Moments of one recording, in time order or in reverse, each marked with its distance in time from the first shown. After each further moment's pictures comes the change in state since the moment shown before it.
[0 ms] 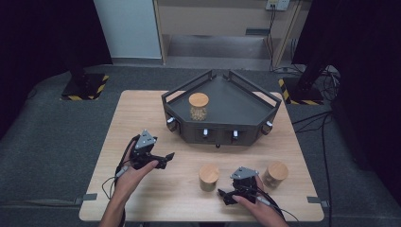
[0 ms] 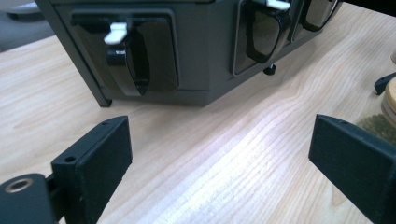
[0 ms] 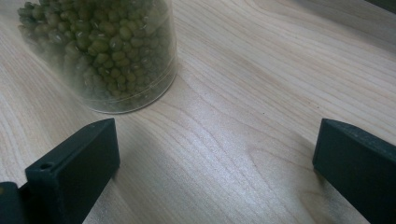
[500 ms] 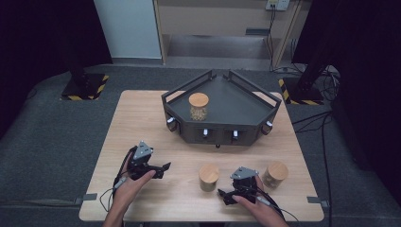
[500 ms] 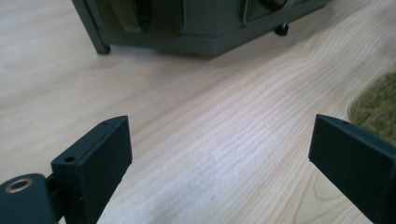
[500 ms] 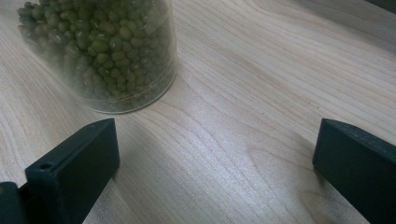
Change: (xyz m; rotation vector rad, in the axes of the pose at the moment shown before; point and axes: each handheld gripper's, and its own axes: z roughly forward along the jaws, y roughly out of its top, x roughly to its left) left arm -0.006 -0.035 0.003 0.064 0.030 -0.065; right arm 0.000 0.000 0.000 0.000 0.000 0.000
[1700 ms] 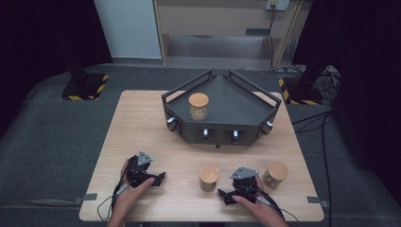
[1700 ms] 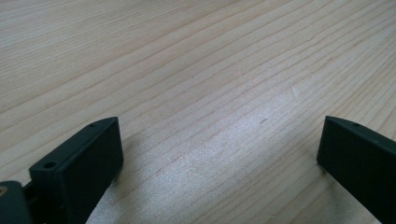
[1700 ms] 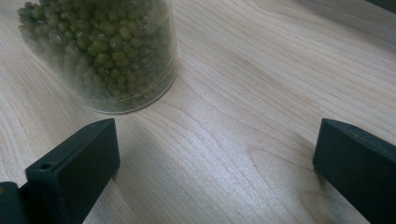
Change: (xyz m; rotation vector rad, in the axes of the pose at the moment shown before) left arm -0.007 -0.014 0.020 0.159 0.108 -0.031; right arm 0.000 0.000 0.000 0.000 0.002 0.000
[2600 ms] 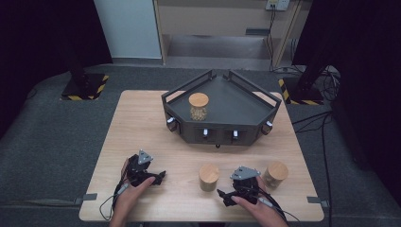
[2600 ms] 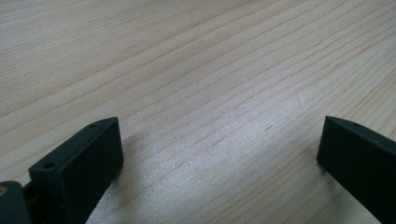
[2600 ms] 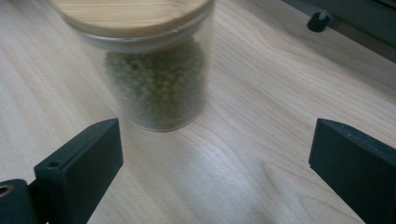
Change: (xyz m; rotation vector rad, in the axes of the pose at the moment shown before) left arm 0.000 0.002 0.002 0.000 0.008 -0.008; right arm 0.013 0.015 -0.026 -0.029 0.021 -0.035
